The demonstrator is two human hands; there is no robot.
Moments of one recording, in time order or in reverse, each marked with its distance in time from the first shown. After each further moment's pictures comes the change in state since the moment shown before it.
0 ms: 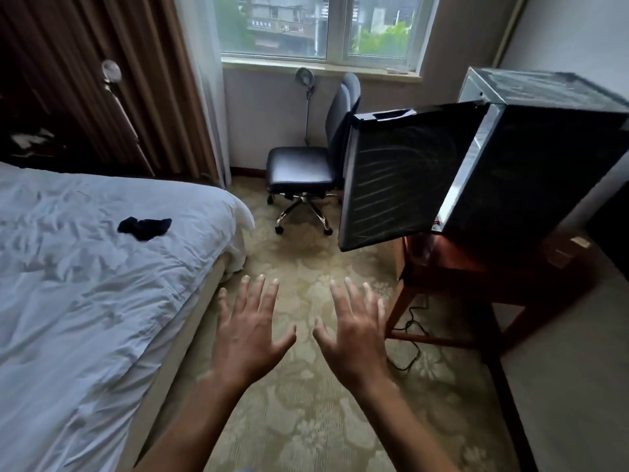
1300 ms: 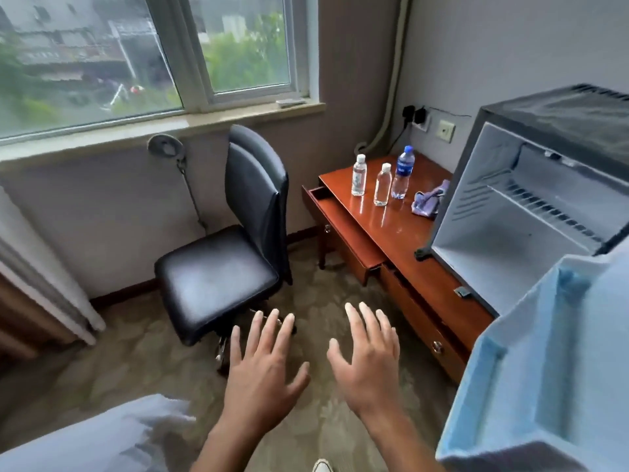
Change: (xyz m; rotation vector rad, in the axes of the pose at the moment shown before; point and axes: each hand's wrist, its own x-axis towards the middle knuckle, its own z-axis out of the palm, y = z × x) left_hand 0.767 -0.115 0.159 -0.073 -0.115 0.566; right_hand 0.681 0.053 0.209 -0.058 0.372 0.566
